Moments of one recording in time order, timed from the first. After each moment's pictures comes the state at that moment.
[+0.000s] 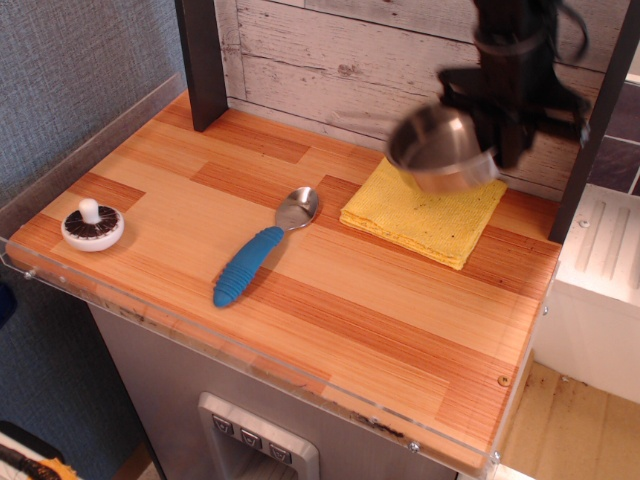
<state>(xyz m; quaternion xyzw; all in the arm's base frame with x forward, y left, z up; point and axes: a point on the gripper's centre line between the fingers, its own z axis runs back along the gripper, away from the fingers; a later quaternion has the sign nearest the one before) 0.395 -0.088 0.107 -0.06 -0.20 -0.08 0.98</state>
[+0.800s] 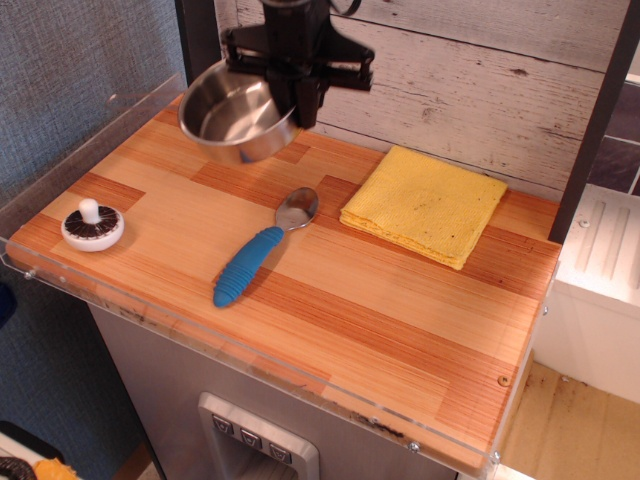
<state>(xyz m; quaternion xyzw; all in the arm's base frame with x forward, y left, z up) 0.354 0.048 0.096 0.04 -0.15 0.11 0.98</state>
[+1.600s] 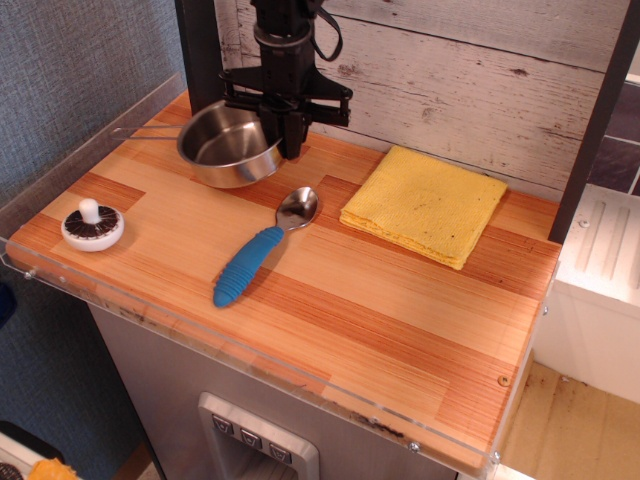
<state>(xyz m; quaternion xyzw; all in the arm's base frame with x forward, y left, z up) 0.382 0.075 0.045 0.04 -0.08 0.11 0.99</state>
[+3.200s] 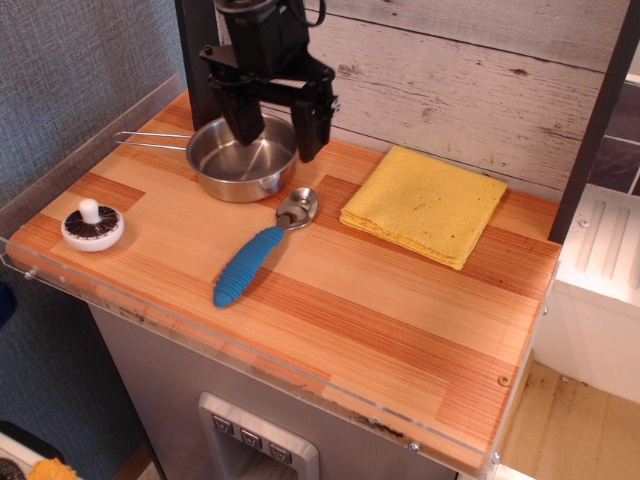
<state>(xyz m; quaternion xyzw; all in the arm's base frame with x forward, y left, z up) 0.328 0.052 0.094 -0.03 -0.09 -0.03 1.00</state>
